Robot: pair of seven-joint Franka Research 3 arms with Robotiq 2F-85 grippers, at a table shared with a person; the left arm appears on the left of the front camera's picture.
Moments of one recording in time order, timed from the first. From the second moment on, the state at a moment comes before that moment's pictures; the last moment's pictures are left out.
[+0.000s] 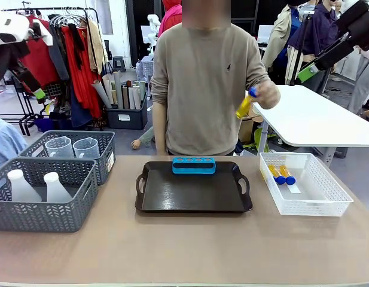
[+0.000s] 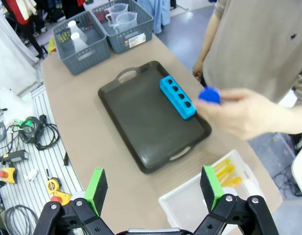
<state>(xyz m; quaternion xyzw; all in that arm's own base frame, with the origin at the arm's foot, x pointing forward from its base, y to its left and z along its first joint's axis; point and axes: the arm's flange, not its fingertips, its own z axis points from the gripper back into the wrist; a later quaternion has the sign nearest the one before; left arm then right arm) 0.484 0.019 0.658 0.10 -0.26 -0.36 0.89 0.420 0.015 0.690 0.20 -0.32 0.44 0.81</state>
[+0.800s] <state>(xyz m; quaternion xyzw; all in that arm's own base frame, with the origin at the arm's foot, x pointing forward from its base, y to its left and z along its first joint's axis) 0.504 0.015 0.619 0.08 -0.20 -0.33 0.92 0.420 0.015 0.690 0.20 -0.32 0.44 0.81</state>
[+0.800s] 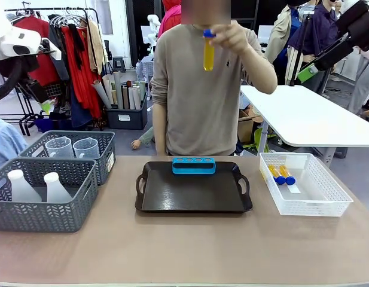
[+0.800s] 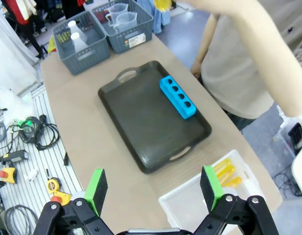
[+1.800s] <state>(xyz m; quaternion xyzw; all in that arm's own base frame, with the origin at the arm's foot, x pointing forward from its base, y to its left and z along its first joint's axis) 0.602 0.052 0.459 0.05 -0.05 -0.11 0.99 0.420 0.015 0.690 0.20 -0.32 0.44 0.81</state>
